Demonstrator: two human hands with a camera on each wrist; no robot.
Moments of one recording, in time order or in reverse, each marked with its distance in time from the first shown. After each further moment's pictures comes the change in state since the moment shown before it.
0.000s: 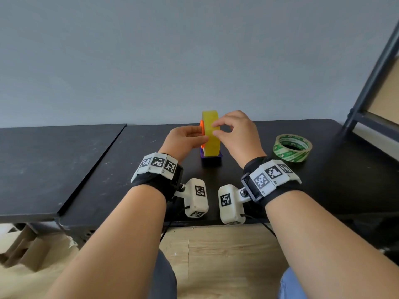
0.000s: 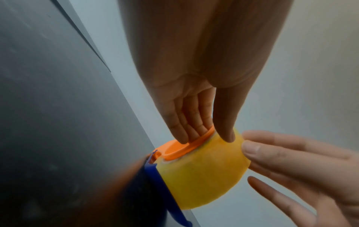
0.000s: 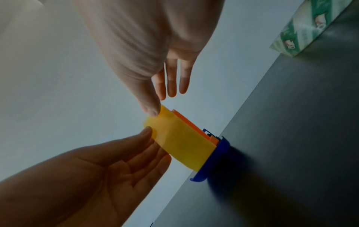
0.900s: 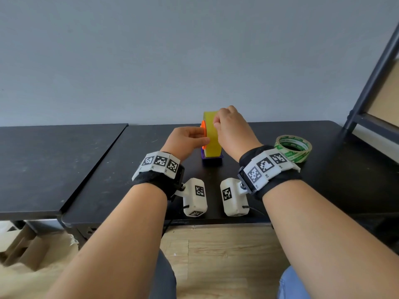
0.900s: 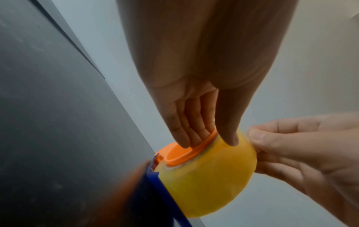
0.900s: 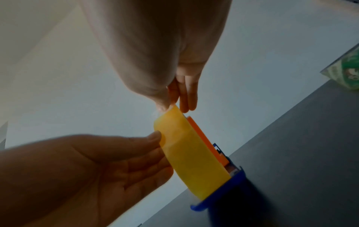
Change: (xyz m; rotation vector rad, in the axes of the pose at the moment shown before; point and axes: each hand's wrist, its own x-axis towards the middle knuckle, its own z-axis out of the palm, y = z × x) left_hand -0.004 0.005 0.000 0.160 0.015 0.000; right_hand 0.014 -0.016 0.001 -0.357 -0.180 -0.080
